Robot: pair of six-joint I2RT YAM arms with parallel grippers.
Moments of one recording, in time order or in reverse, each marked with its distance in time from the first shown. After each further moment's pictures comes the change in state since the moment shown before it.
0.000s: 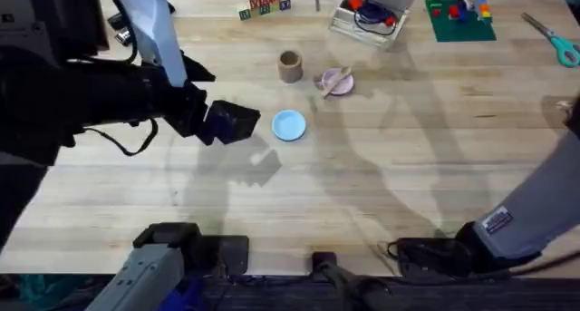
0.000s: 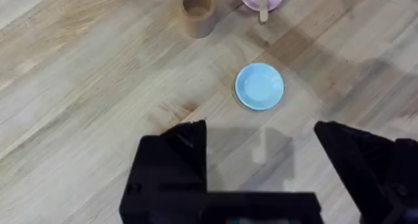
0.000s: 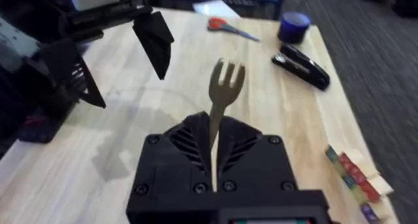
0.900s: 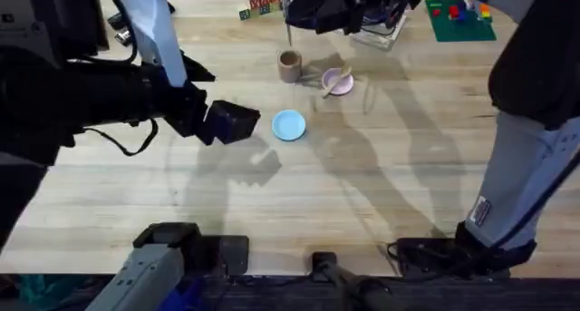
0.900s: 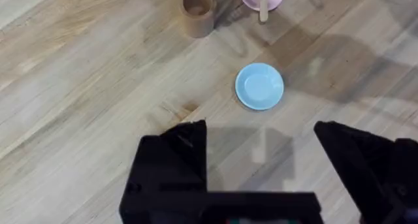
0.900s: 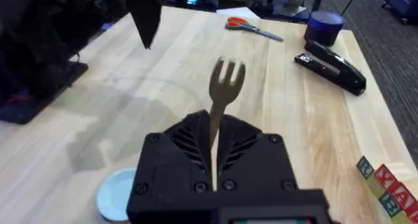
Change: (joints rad) left arm 0.000 0.000 0.000 0.000 0.000 0.000; right arm 0.069 0.273 0.000 0.167 -0.104 -0.100
